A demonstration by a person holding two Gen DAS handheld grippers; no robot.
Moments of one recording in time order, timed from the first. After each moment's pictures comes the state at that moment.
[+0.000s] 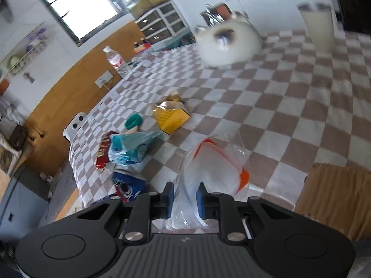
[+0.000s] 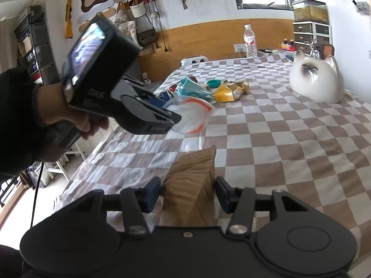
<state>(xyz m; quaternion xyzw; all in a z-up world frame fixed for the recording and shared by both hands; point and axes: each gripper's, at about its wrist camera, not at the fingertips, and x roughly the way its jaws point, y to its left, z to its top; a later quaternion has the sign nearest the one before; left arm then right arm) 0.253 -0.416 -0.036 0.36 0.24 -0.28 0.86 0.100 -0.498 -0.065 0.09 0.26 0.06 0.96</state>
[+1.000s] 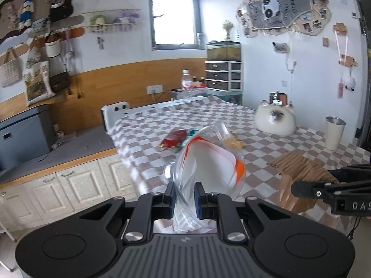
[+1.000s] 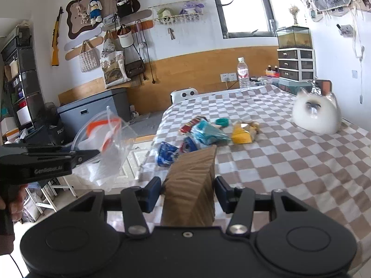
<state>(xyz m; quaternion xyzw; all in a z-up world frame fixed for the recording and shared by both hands) 0.197 -0.193 0.026 0.10 0.20 -0.26 0.94 0.115 -0.400 -0.007 0.10 0.19 0.00 0.98</state>
